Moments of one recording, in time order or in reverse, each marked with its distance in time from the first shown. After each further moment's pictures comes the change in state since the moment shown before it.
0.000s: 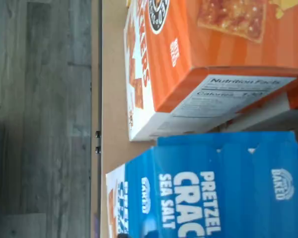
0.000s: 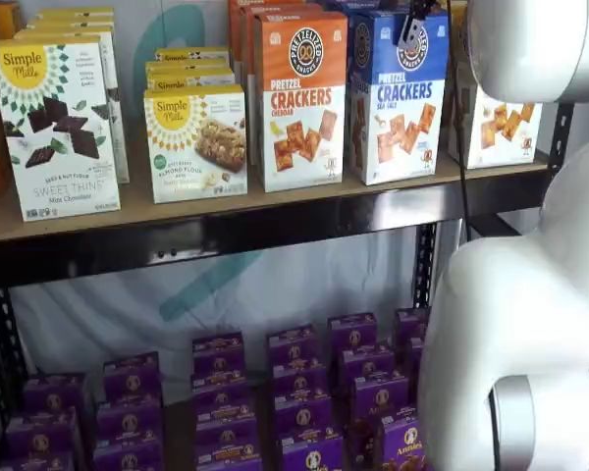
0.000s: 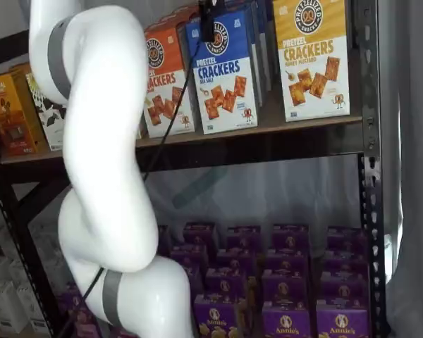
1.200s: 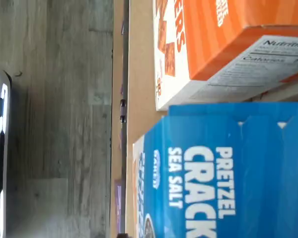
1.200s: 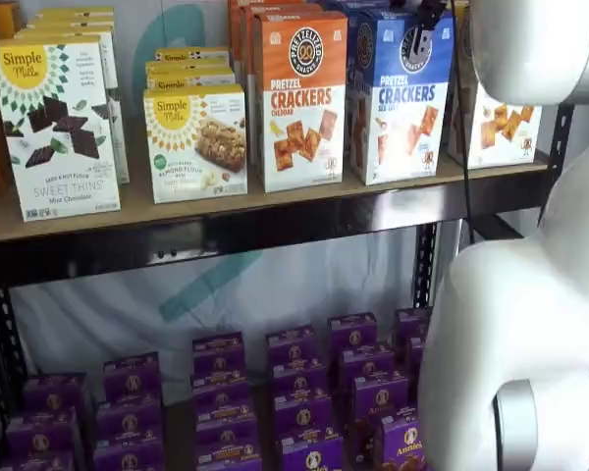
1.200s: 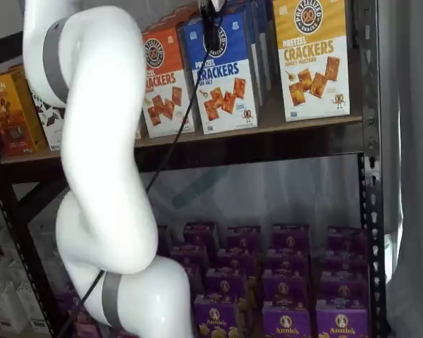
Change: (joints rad) arm 0.040 -0.024 0.039 -0.119 0.017 -0.004
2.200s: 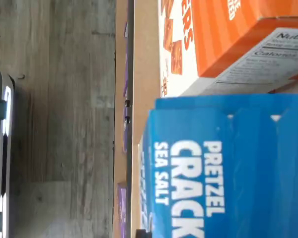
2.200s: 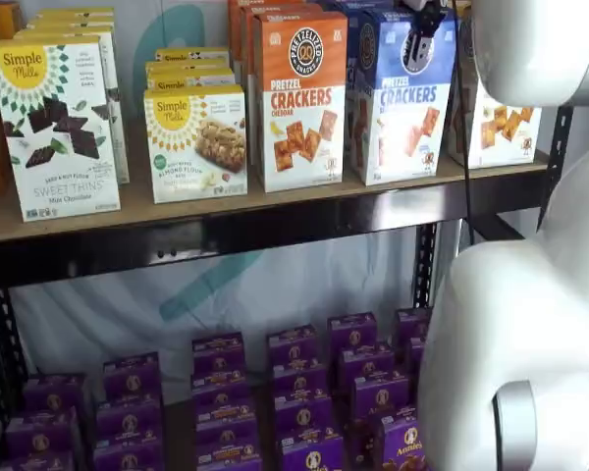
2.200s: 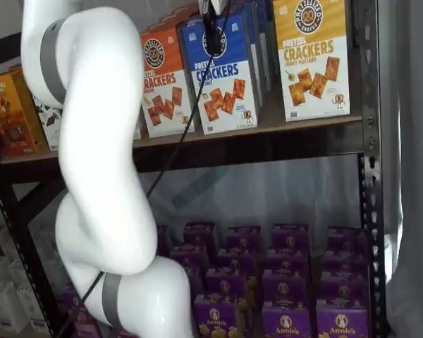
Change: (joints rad) arm -0.015 -0.015 0.030 0.016 -0.004 -0.011
